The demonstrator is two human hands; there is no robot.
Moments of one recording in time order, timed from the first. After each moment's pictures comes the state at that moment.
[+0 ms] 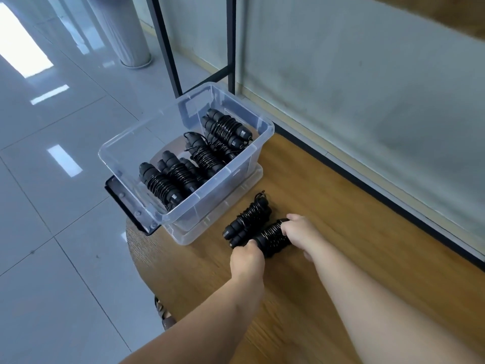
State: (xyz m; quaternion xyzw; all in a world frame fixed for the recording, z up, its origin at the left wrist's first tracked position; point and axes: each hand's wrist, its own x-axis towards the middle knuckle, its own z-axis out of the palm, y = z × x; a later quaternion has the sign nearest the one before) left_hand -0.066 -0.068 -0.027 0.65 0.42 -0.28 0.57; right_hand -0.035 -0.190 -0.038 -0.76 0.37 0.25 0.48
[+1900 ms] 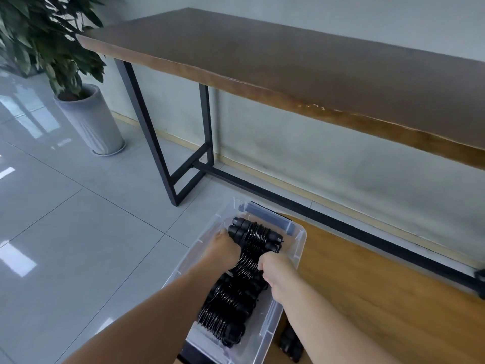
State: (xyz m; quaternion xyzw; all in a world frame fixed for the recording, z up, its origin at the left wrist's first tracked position) left_hand 0.222 0.058 0.067 0.92 -0.06 -0.30 0.26; right_hand 0.139 -0.030 0.092 -0.54 0.56 0.13 0.61
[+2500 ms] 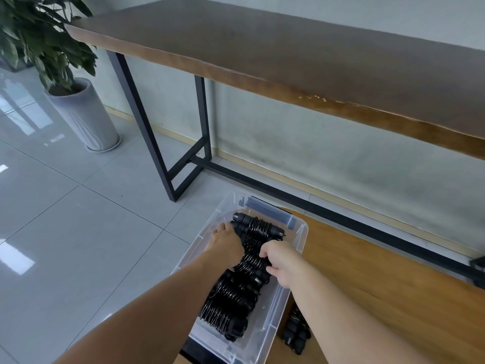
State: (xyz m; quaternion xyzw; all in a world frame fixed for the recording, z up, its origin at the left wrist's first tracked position) left_hand 0.223 0.057 0.063 0.93 -0.15 -0.31 0.14; right_hand 0.149 -0.049 0.073 -0.56 0.51 0.15 0.63
